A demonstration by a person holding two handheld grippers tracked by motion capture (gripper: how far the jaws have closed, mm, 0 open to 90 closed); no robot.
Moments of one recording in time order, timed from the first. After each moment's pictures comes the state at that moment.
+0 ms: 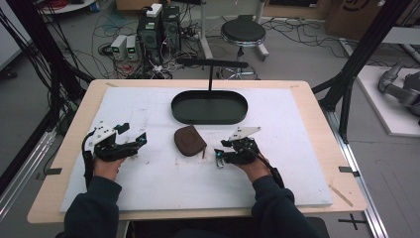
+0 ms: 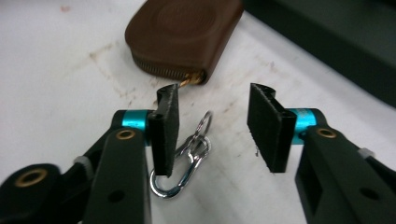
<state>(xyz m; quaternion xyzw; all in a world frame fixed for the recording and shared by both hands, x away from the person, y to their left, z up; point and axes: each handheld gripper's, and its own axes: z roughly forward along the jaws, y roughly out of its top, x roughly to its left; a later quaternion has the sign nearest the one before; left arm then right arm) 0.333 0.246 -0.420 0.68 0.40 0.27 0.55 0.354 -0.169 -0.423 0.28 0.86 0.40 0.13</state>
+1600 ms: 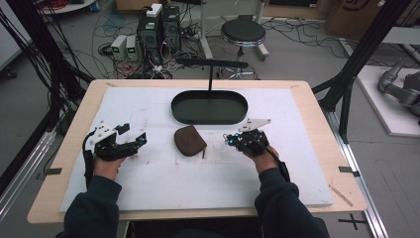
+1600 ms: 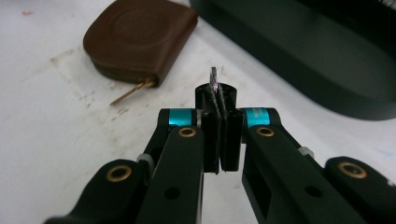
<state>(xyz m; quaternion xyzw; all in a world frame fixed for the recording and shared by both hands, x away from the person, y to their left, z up) 0.336 0.247 -0.423 0.68 0.41 0.27 0.55 0.369 -0.195 -0.401 0.29 0.85 0.40 0.17</state>
